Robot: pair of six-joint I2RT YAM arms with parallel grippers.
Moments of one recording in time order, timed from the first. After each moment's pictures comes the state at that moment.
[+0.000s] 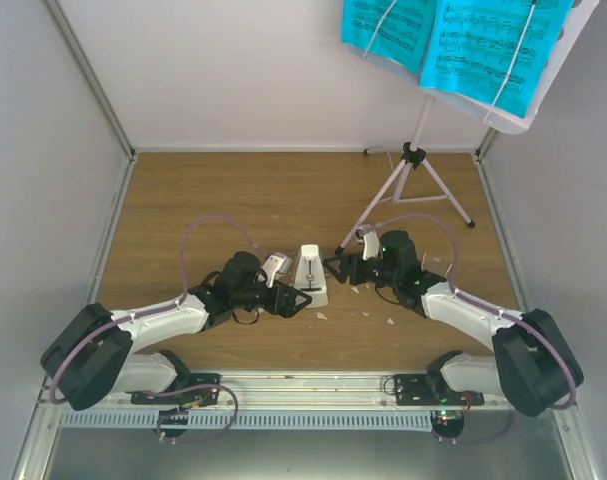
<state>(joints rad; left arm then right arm) -0.71 1.25 0.47 0.17 0.42 -0.46 0.51 1.23 0.51 0.18 -0.43 0.47</state>
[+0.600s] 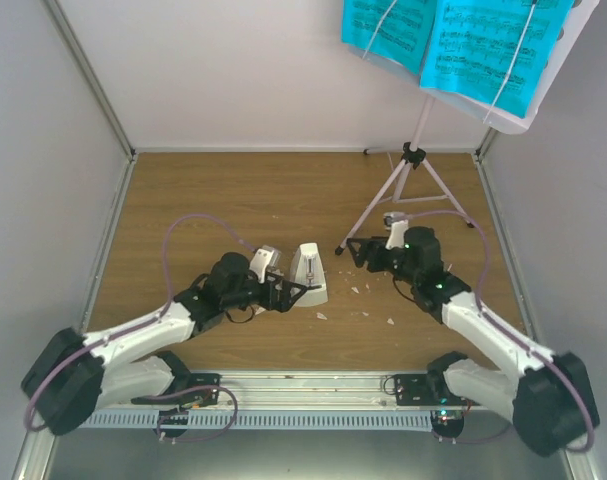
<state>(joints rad) -0.71 1.13 0.46 0.13 0.32 -0.50 0.45 1.08 0.55 0.07 -0.24 0.45</state>
